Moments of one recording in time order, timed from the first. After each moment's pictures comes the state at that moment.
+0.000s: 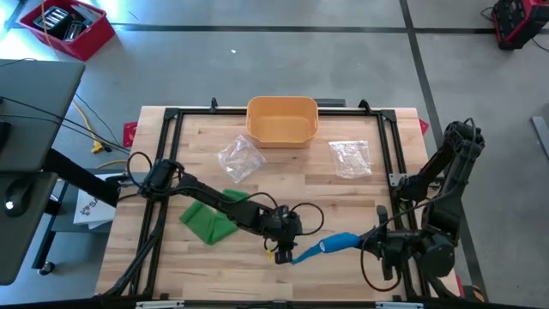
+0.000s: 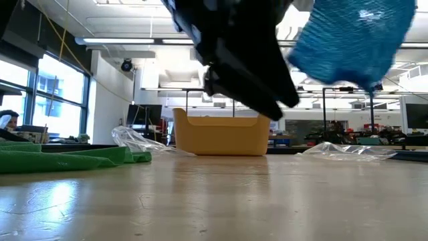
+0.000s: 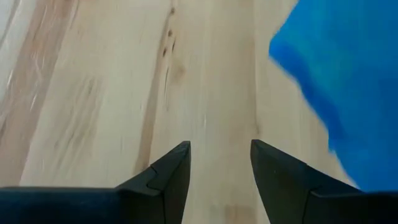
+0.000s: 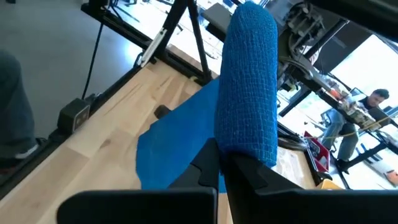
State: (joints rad) left arm -0.36 2.07 1.51 -0.32 -0.13 -0.42; right arm 1.11 1.19 0.97 -0.32 1.01 -0.08
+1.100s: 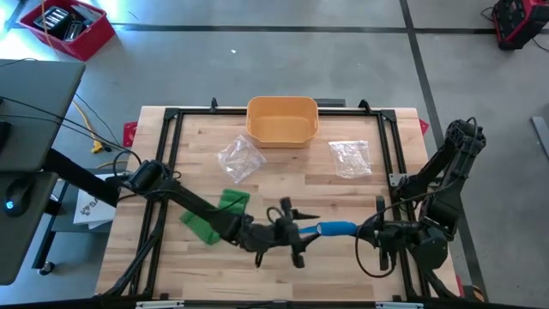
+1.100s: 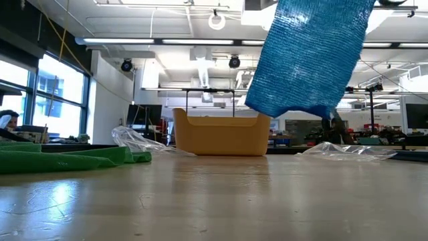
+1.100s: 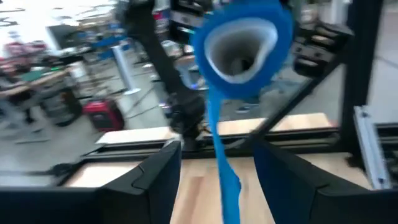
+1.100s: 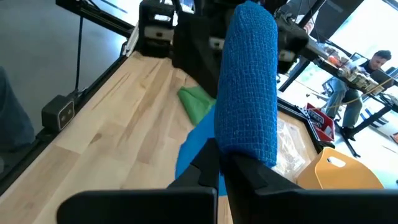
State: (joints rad) left arm -0.47 1.98 1.51 0.39 -0.70 0.16; right arm 1.05 1.15 0.97 -0.45 0.99 0.10
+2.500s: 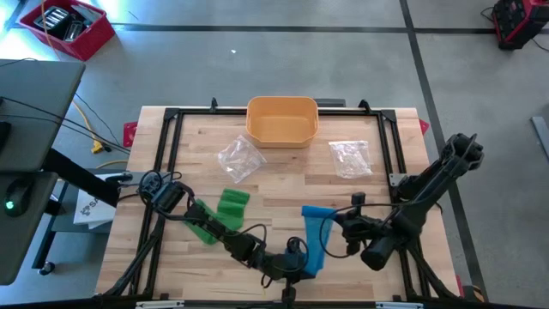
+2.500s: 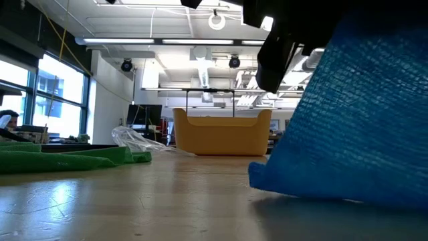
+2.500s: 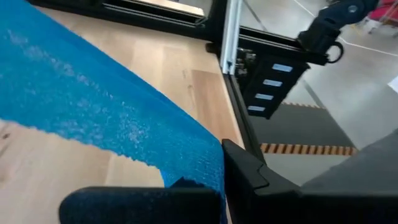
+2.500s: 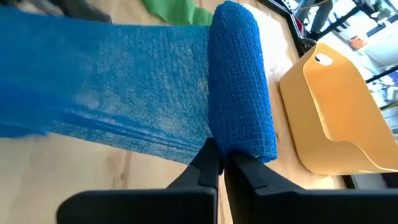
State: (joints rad) left arm -0.56 2.27 1.51 0.38 -0.28 -0.41; right arm 0.82 1.41 0.97 -0.76 0.91 0.45
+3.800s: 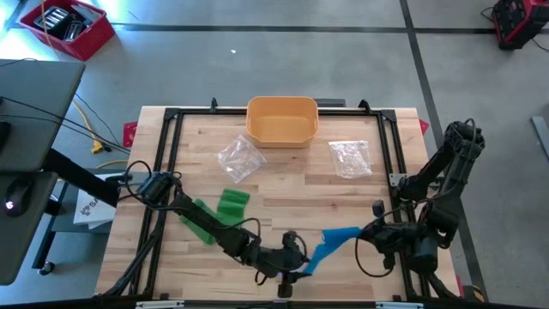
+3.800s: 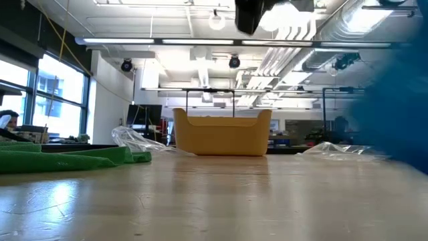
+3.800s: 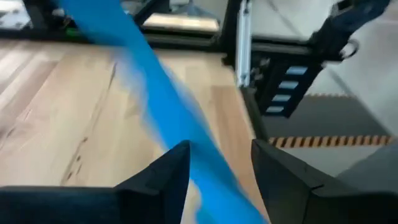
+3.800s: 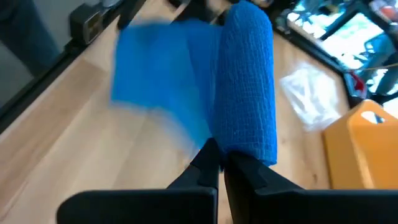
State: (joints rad) left arm -0.55 2.12 1.51 0.18 -0.35 -0.31; right arm 1.09 1.19 0.97 -0.79 0.86 0.36
